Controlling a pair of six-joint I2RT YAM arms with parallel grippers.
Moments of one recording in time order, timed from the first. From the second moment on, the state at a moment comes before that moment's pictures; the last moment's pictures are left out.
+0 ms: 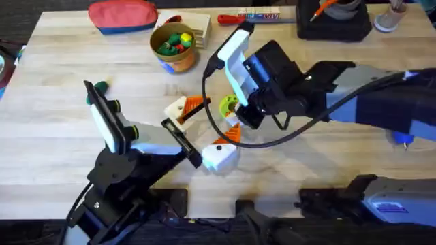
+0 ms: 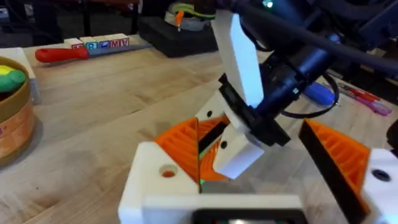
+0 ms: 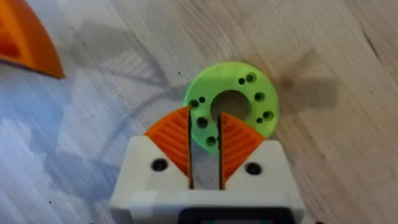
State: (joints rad) left arm -0.63 0.01 0.00 -0.06 0.24 -0.22; right arm 0.72 1.51 0.85 -0.40 -0.14 -0.18
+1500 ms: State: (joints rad) left arm -0.63 0.01 0.01 -0.06 0.26 -0.21; right arm 0.74 1.25 1.16 -0.70 -0.24 -0.06
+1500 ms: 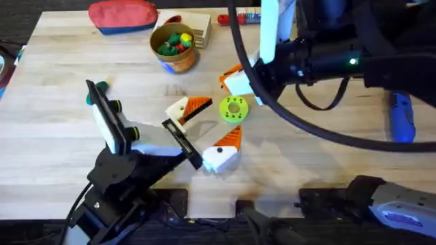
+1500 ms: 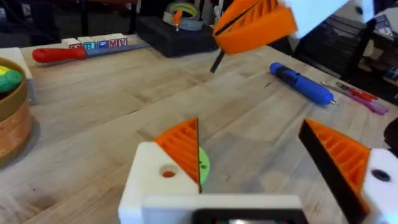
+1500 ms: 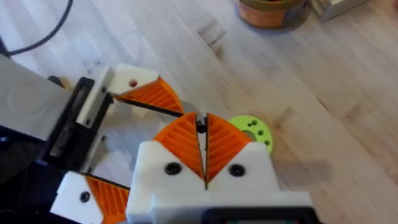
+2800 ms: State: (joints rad) left arm -0.63 0.01 0.01 -0.05 0.43 -0.11; right arm 0.92 1.34 1.16 -0.59 -0.27 0.08
